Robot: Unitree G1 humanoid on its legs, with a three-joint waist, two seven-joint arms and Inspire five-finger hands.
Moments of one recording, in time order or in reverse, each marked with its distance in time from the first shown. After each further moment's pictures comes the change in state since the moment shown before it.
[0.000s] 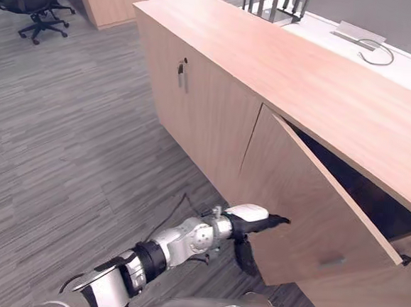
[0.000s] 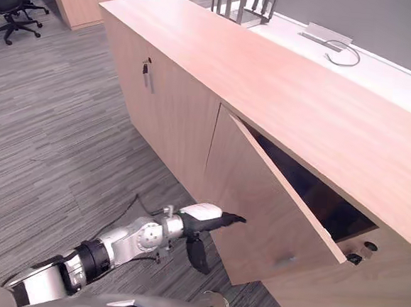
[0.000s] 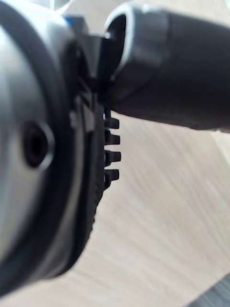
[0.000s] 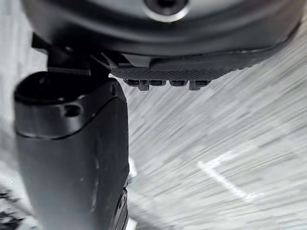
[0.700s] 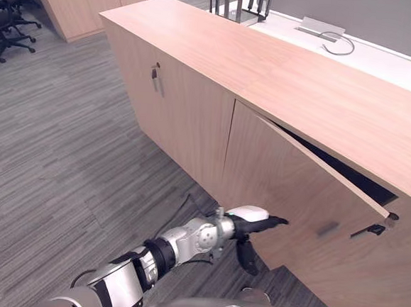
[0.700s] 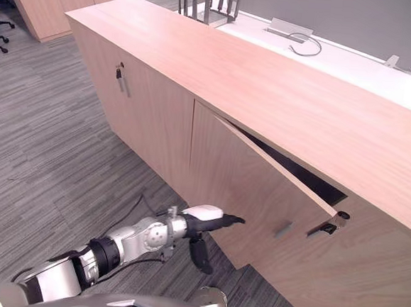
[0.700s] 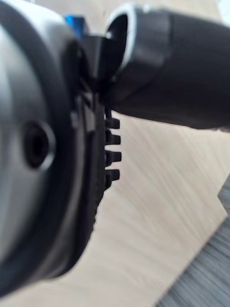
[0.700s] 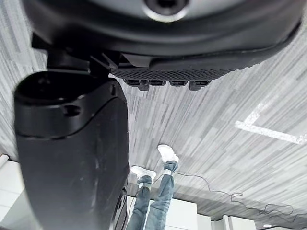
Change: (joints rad) left arm 0.016 -0.047 0.097 0.325 0.002 -0.037 0.065; right arm 0.043 0.069 -0.044 0.126 0.163 0.118 -0.032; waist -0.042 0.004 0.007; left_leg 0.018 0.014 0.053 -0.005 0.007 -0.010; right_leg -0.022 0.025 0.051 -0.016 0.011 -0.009
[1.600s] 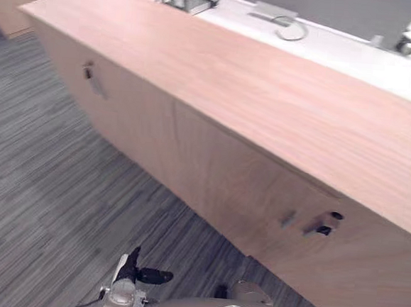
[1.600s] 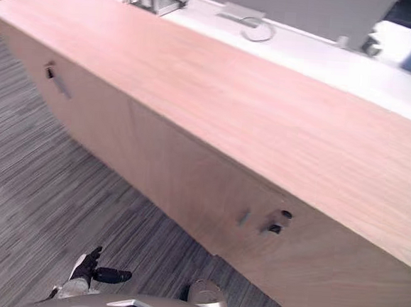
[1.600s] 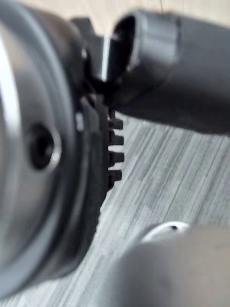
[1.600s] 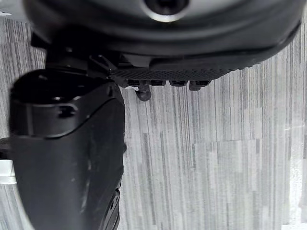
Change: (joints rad) left arm 0.453 0.009 0.914 0.231 -0.292 0.151 0.273; right arm -0.106 0.029 -0.479 0.005 -0.207 -0.043 -0.402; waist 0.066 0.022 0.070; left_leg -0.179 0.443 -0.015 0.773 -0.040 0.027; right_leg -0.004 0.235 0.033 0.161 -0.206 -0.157
